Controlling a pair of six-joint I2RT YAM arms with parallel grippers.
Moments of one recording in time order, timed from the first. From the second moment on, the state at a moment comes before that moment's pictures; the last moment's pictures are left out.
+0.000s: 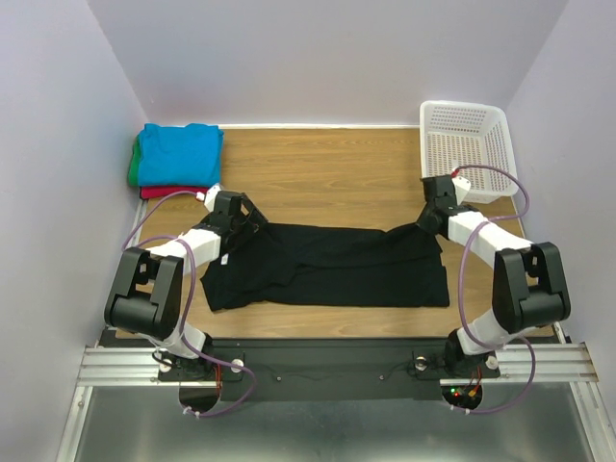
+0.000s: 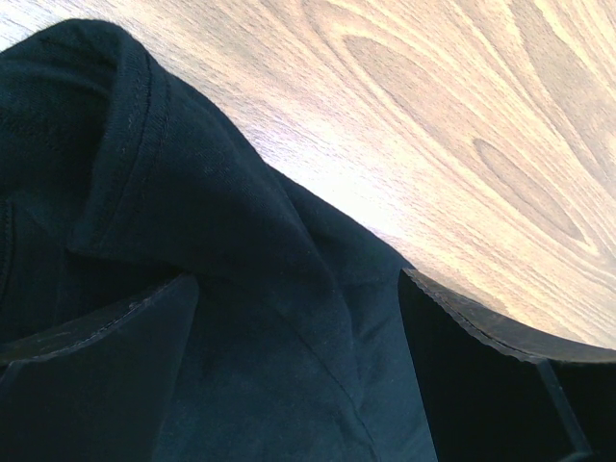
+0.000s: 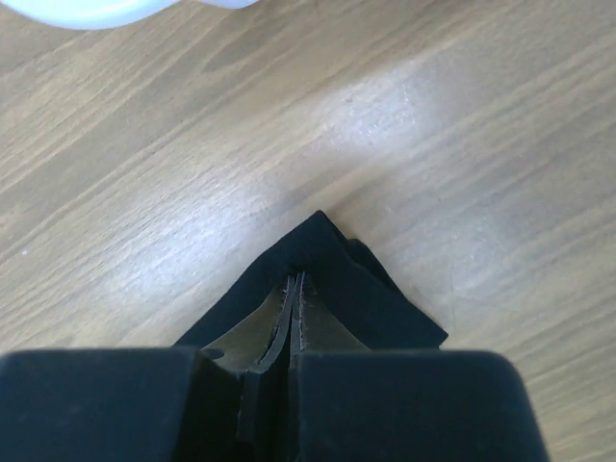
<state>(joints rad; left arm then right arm) -0.26 1.52 0.72 0.01 -0.12 -0.86 0.16 1.52 0.89 -0.28 0.41 0.61</state>
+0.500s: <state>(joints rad) -0.25 1.53 0.74 -0.04 -0.15 -0.91 0.16 1.50 0.90 -0.28 0.45 0.59</state>
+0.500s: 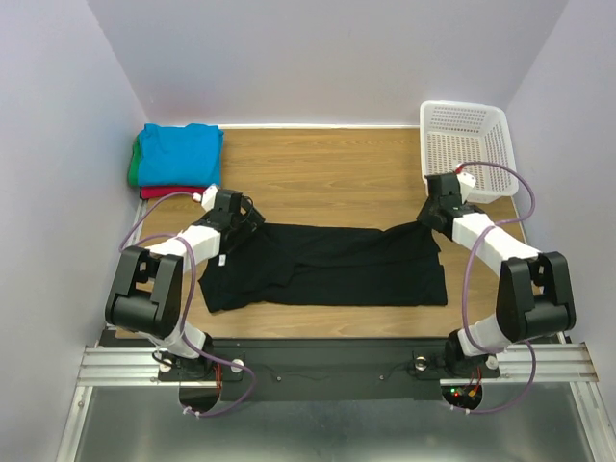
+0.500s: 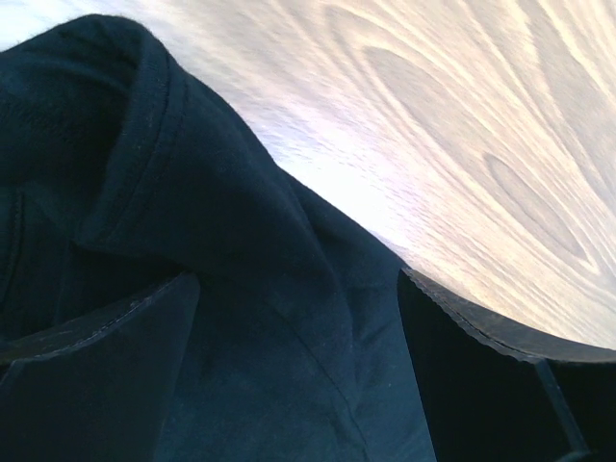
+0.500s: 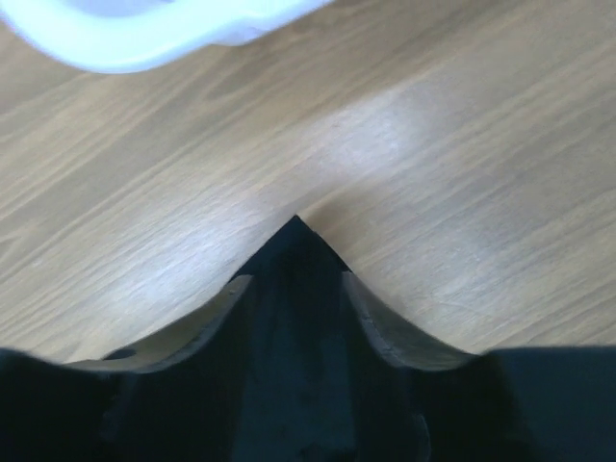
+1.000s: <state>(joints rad) -0.26 1.47 0.85 -0.15 -0.13 -0.90 0.16 1.34 0.78 -0.28 0.14 0.58</state>
